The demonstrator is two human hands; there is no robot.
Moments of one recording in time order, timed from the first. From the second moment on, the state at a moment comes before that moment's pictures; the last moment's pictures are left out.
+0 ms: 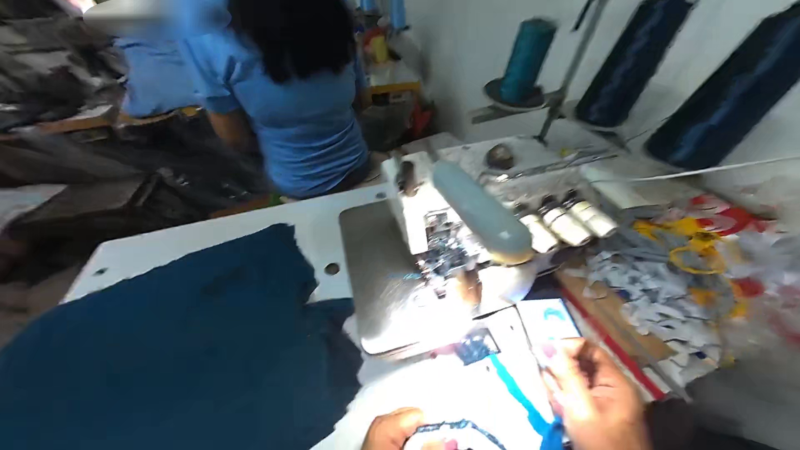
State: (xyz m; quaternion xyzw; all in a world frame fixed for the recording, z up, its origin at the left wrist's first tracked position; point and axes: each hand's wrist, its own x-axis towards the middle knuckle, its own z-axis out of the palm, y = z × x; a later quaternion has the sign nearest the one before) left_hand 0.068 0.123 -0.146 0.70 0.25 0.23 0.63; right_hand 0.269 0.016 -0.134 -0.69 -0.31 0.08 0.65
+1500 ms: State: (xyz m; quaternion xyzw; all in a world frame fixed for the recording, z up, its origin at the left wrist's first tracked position) left_hand 0.079 0.117 -0.138 0.57 0.35 0.27 0.69; right_hand 0.207 0.002 -0.146 -0.71 -0.50 0.16 0.46
